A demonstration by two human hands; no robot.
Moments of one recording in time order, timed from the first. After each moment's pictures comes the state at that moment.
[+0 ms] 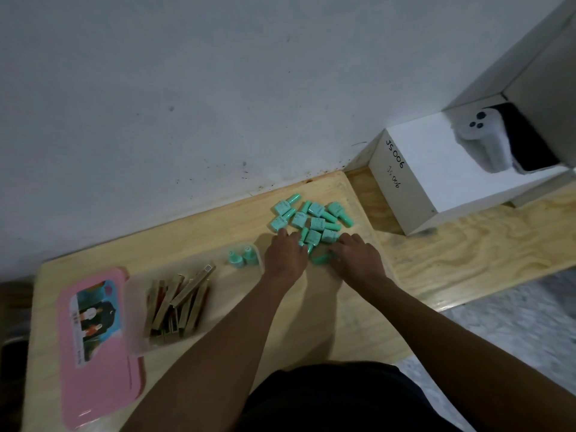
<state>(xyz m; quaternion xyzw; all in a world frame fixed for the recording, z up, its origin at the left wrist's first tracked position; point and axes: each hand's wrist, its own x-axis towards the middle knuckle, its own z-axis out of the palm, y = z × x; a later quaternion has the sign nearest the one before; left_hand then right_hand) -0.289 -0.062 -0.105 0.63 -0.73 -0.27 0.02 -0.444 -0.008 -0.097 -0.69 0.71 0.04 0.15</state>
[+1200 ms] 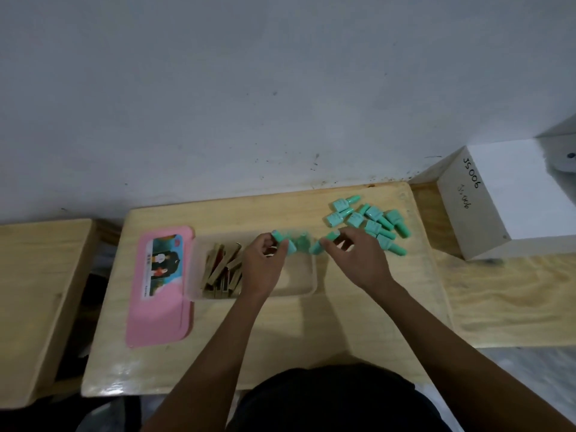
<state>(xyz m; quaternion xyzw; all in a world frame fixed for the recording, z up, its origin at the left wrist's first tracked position) -0.164 -0.002 -0.042 0.72 -0.45 -0.36 0.39 -0.352 -0.014 -0.038 -0.61 0.68 -0.25 0.33</state>
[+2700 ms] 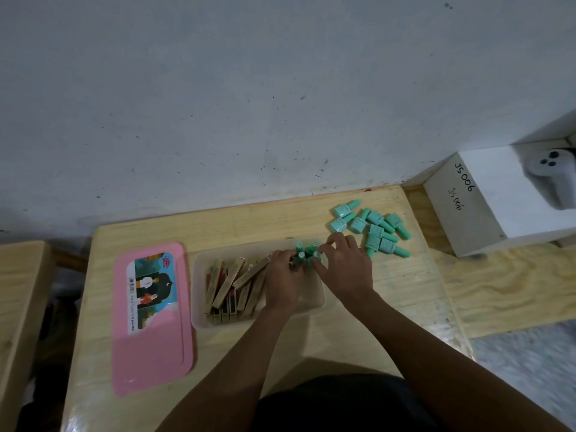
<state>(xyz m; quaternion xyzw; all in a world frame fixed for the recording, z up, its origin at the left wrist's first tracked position) -0.151 -0.023 -0.121 0.68 -0.56 -0.37 0.30 -0.285 -0.021 -0.087 -0.71 0.70 -0.07 0.00</state>
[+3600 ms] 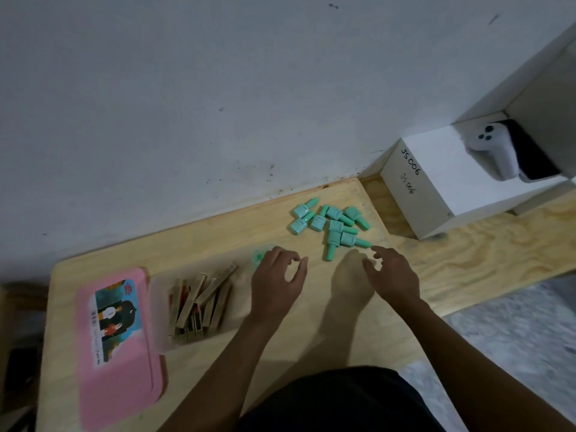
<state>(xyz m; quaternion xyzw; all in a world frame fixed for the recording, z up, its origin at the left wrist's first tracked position) -0.203 -0.009 -0.069 0.54 -0.76 -0.16 0.33 -0.443 0.028 -0.100 -0.47 0.85 -0.12 0.20</state>
